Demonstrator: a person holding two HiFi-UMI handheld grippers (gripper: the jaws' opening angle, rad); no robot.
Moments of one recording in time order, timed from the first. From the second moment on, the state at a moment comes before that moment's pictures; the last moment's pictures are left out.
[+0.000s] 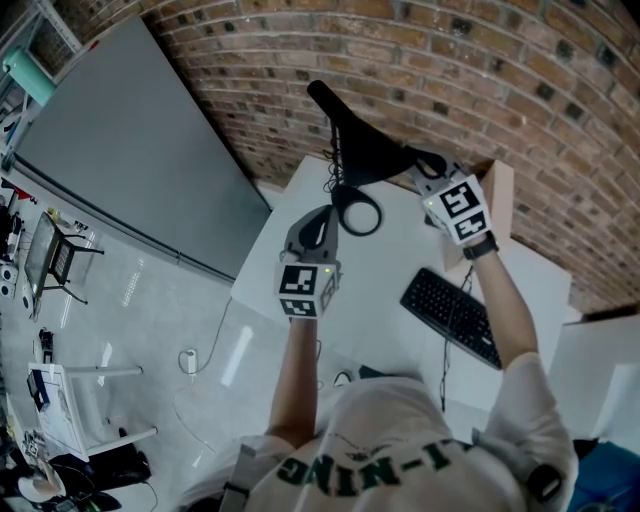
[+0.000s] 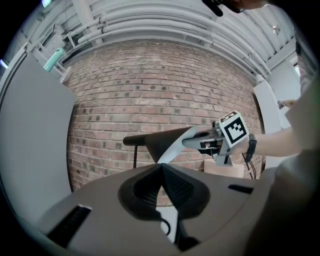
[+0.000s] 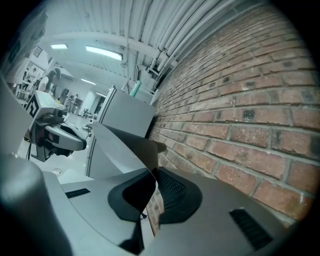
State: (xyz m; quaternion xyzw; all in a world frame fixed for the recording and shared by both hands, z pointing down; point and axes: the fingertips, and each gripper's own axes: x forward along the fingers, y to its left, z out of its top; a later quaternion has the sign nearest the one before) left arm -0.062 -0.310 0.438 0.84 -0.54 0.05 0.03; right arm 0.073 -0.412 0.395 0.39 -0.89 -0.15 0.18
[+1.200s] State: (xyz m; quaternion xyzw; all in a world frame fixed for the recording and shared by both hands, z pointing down) left arm -0.057 -0.315 0.444 0.85 -0.52 0.02 0.06; right arm 0.070 -0.416 0.434 0.40 -0.89 -0.14 0.18
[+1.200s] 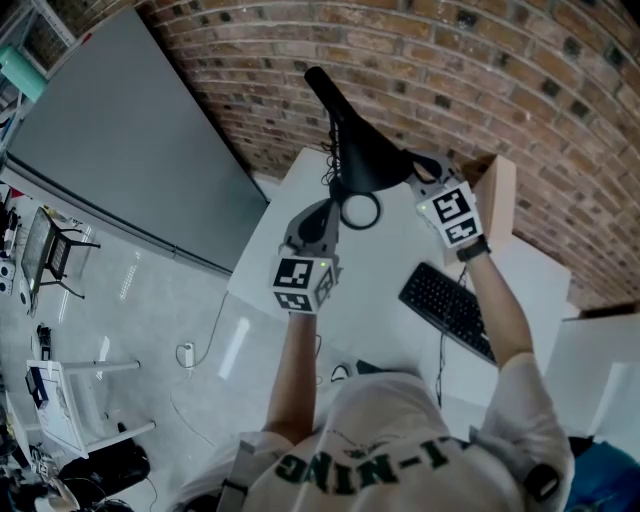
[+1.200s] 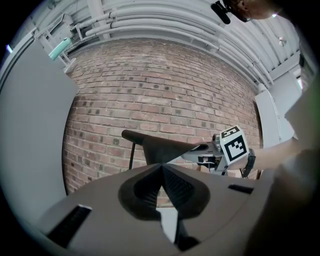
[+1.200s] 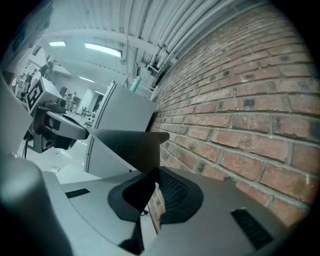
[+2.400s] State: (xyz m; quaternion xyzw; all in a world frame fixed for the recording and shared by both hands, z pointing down) left arm -0.058 -0.320 0.471 0.84 -0.53 0.04 0.08; right arm 0.065 -0.421 0.463 0.40 -0.91 -0.11 0.10
